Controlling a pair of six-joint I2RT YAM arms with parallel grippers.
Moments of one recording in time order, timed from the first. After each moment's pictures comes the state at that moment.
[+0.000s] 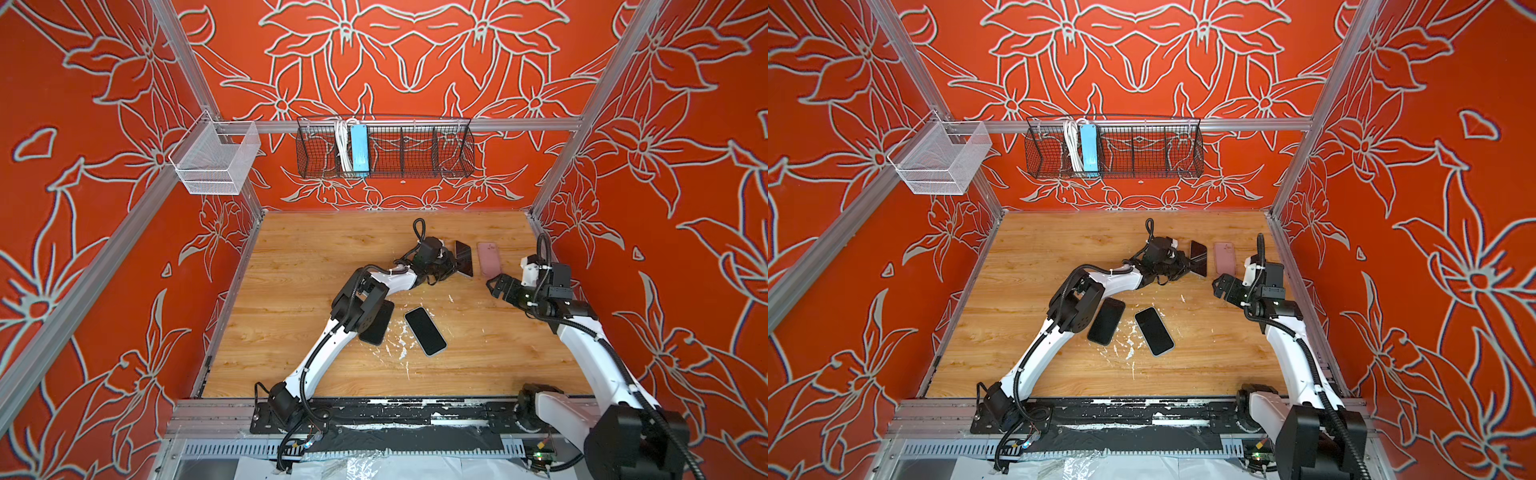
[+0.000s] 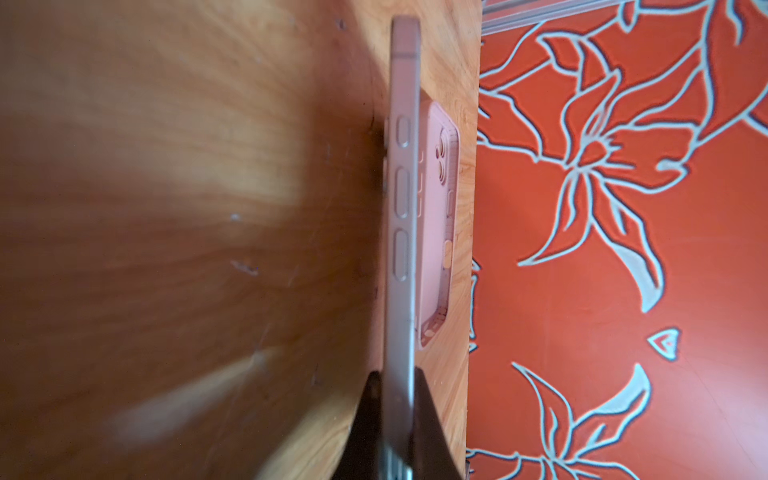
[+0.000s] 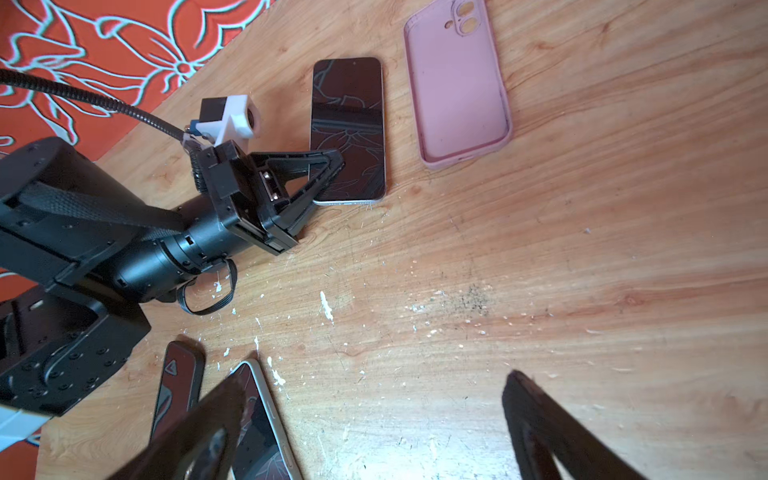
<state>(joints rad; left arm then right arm) -0.67 2.63 2.00 0.20 0.44 -1.20 -0.11 1.04 0.72 -0.49 -0.32 0.39</state>
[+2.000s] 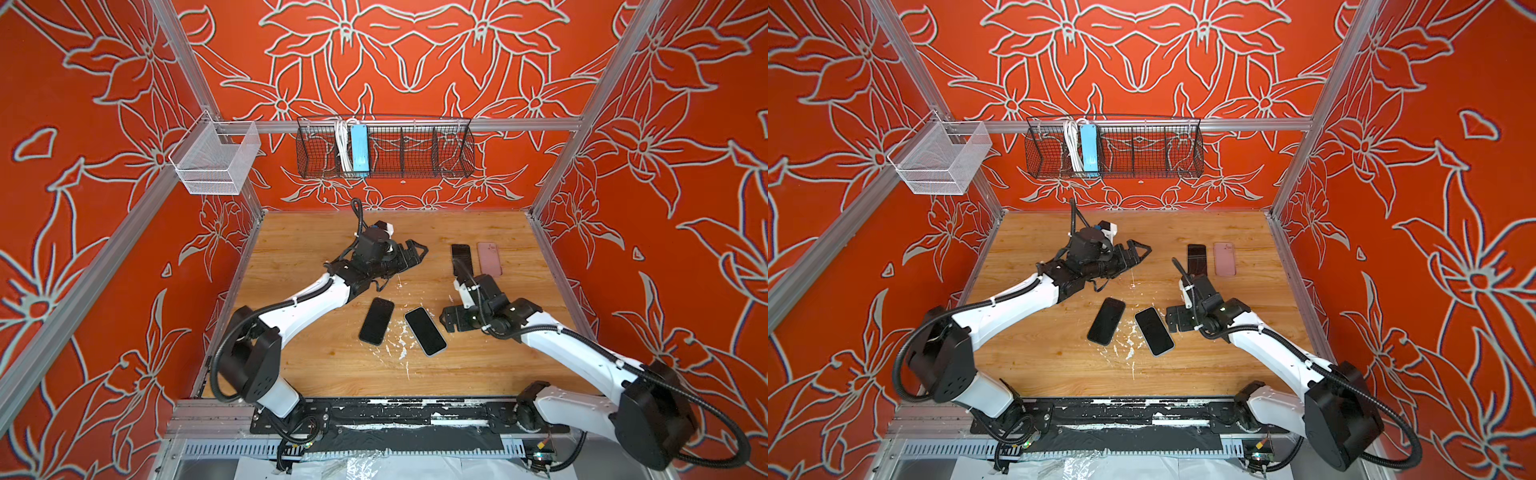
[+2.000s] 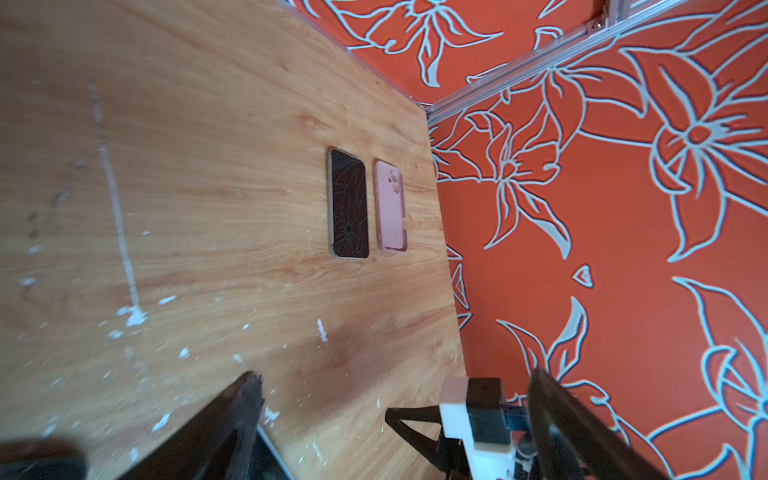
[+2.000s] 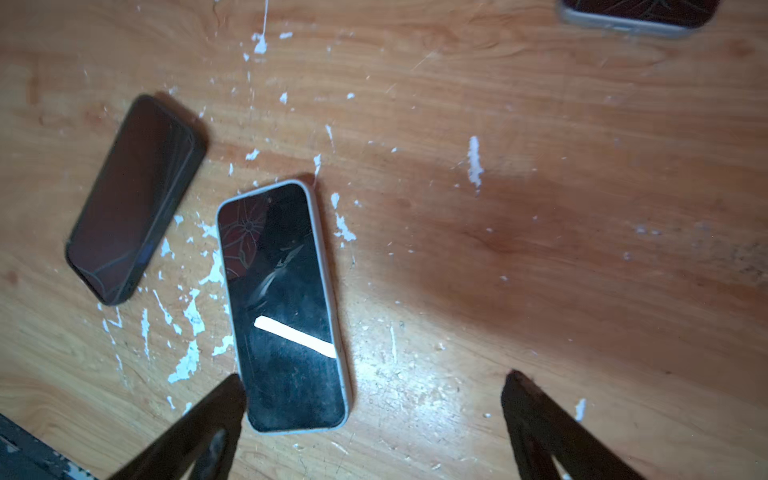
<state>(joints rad) -0.57 1.51 1.16 -0.13 0.22 -0.92 0.60 1.19 0.71 -0.55 -0.02 0.39</state>
